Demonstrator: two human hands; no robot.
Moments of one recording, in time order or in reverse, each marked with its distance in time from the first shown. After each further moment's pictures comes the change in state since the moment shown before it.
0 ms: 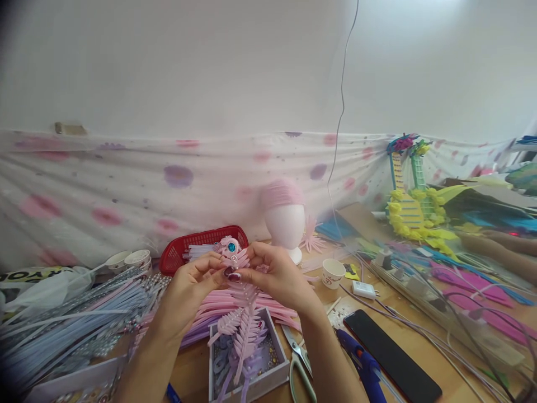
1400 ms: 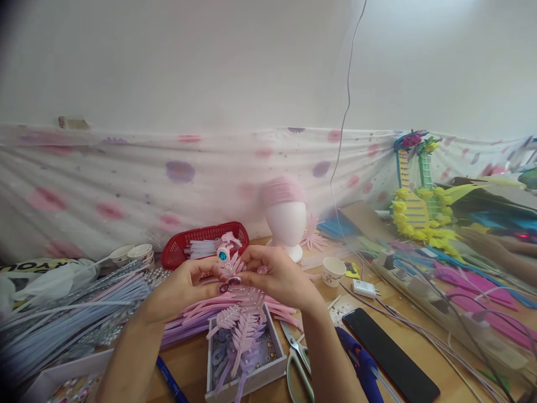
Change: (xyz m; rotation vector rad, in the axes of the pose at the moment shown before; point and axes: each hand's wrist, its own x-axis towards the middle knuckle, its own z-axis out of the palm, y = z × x) left_hand 0.005 -0.005 -0.025 0.083 -0.318 -0.162; right_hand -0.001 -0.001 -0.007 -0.112 -0.133 0.008
